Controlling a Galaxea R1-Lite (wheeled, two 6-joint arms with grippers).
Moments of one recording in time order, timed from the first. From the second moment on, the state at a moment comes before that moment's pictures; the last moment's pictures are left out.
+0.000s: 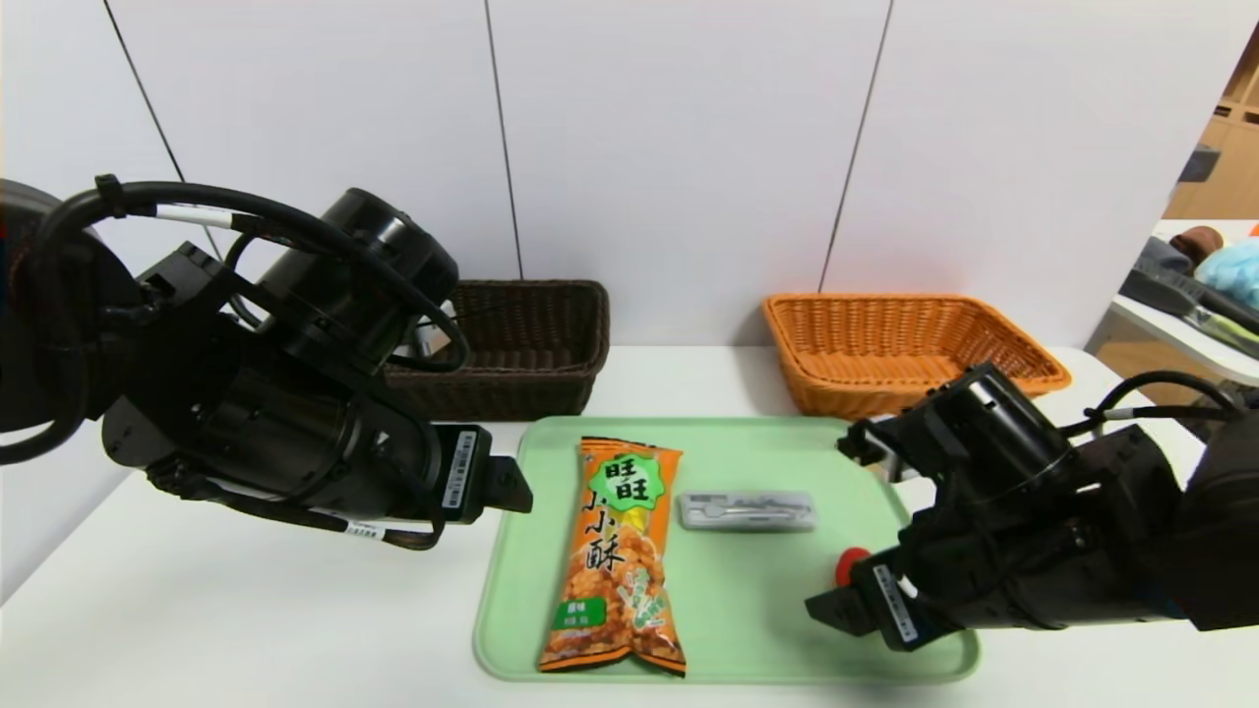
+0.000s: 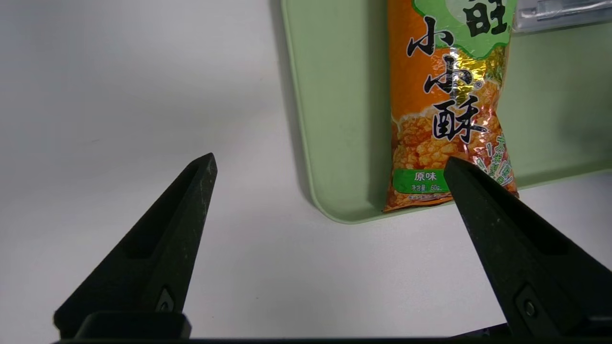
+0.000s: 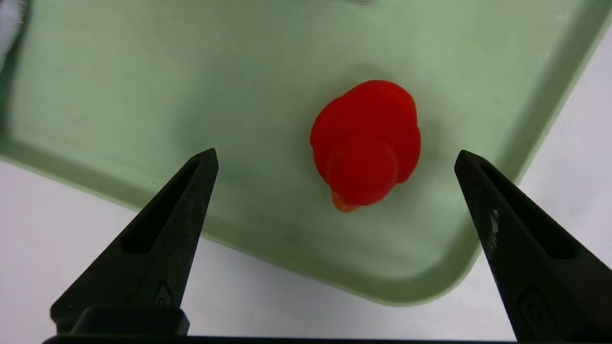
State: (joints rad) left arm -0.66 1.60 -1.31 0.66 0.13 -0.50; right arm 0.62 1.63 -0.87 0.27 -0.11 0.22
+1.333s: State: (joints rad) left arm -0.66 1.61 -1.31 0.66 0.13 -0.51; right arm 0.62 1.69 -0.88 0.26 -0.13 0.26
